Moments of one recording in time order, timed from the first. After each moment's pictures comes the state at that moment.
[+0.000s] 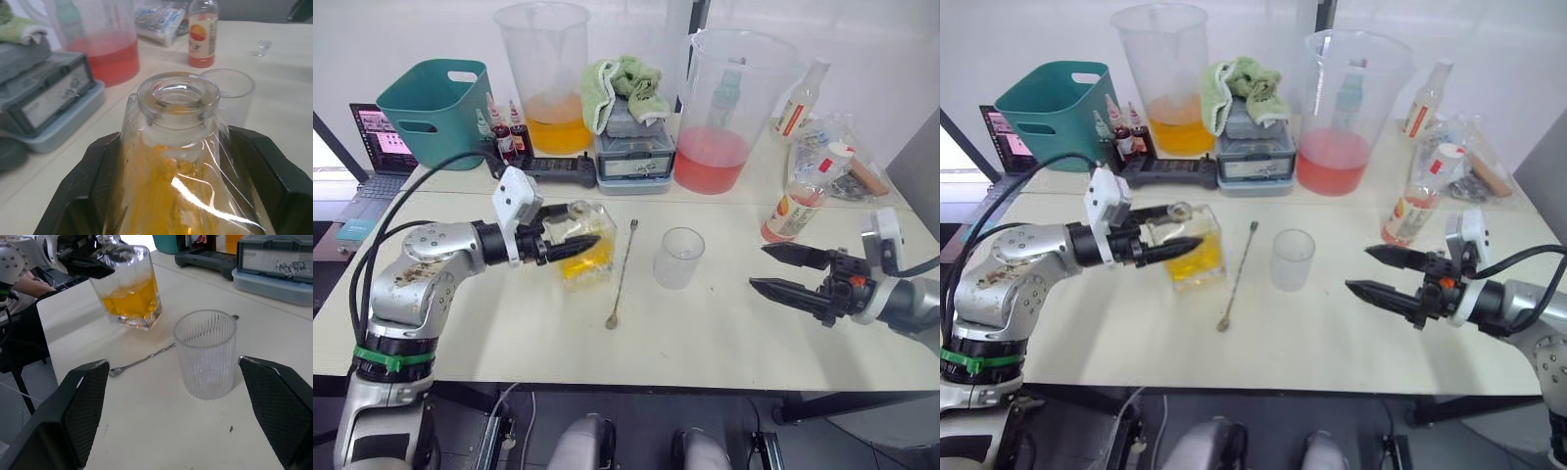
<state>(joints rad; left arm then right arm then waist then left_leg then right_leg) -0.61 0.66 0.05 -0.12 -0.42 0.52 -0.91 -0.11 -0.89 -0.40 -0.33 0.91 0.73 1.00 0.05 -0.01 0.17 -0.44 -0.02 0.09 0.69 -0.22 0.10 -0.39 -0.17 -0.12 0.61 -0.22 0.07</state>
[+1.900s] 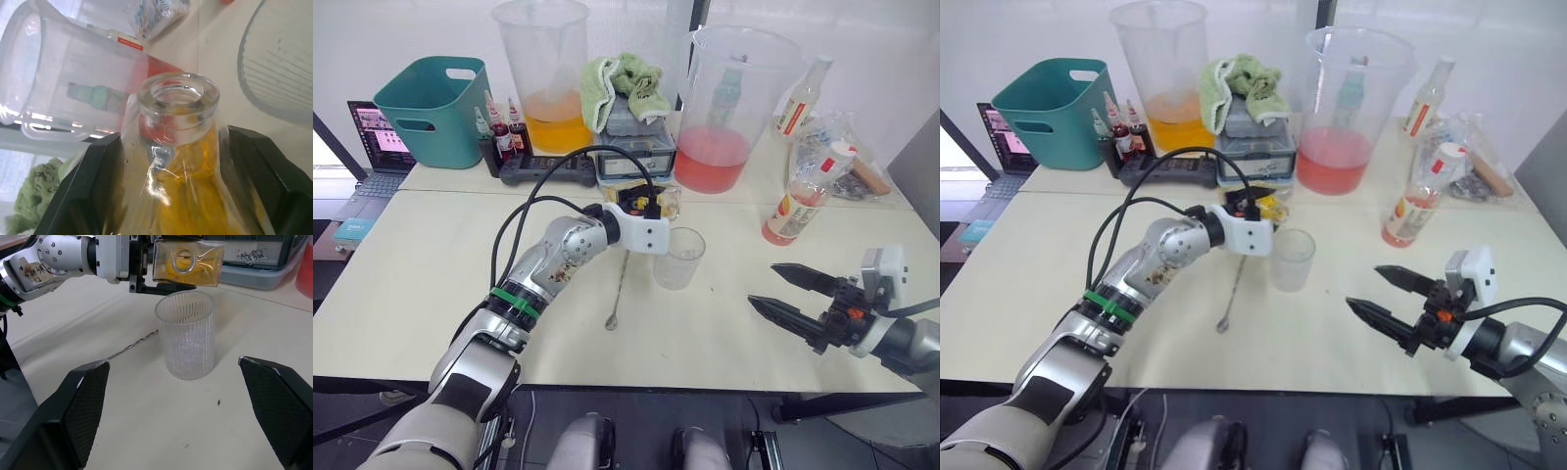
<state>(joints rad) -0.90 0.36 -0.42 0.41 0.55 -0.31 -0.45 0.09 -0.79 -0.48 -0.55 0.91 0.69 0.80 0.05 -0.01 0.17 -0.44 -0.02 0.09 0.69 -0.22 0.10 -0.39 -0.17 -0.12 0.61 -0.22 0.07</state>
